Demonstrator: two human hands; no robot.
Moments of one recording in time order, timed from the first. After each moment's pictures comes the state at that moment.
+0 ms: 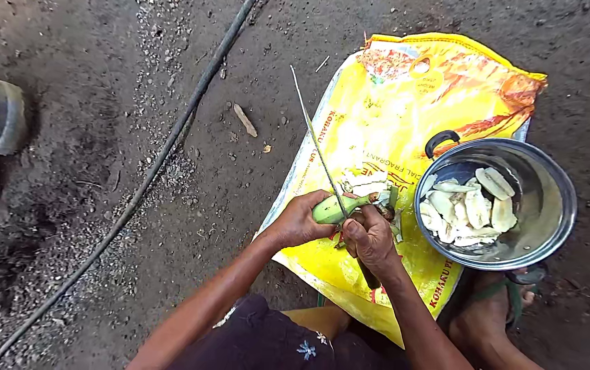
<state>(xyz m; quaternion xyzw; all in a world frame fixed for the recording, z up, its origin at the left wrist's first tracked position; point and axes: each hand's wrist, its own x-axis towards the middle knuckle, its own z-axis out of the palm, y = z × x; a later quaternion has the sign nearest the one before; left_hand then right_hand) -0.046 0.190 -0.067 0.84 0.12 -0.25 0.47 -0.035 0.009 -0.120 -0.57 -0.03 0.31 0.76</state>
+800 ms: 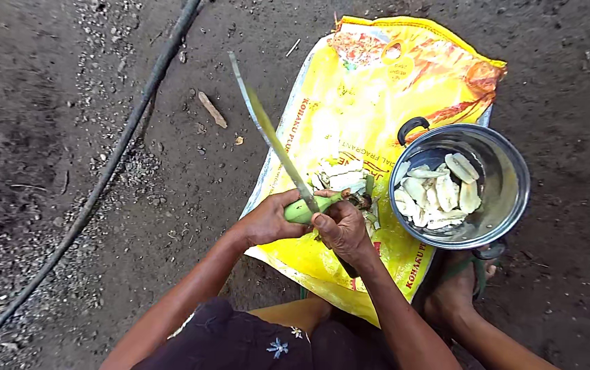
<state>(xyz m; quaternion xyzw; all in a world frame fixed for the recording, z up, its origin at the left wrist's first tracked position) -0.051 0.195 -0.066 0.77 0.12 -0.31 0.54 -0.037 0.010 -0.118 -0.54 -0.04 0.30 0.79</state>
